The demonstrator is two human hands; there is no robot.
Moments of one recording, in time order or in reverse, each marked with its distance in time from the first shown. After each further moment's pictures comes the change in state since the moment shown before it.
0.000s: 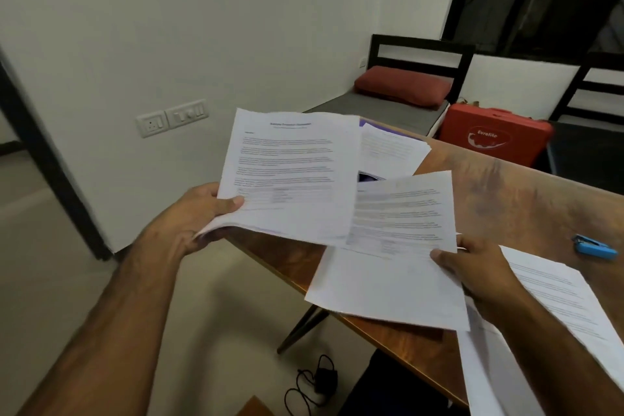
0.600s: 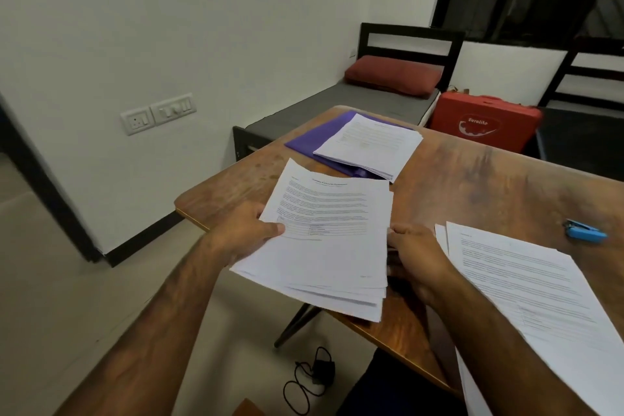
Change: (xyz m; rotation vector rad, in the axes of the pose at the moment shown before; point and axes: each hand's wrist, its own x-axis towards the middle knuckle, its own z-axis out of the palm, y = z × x) left_hand 0.007 -0.023 0.070 0.501 -0.121 0.056; right_hand -0.015 -0.011 0.063 0.094 -0.228 0.017
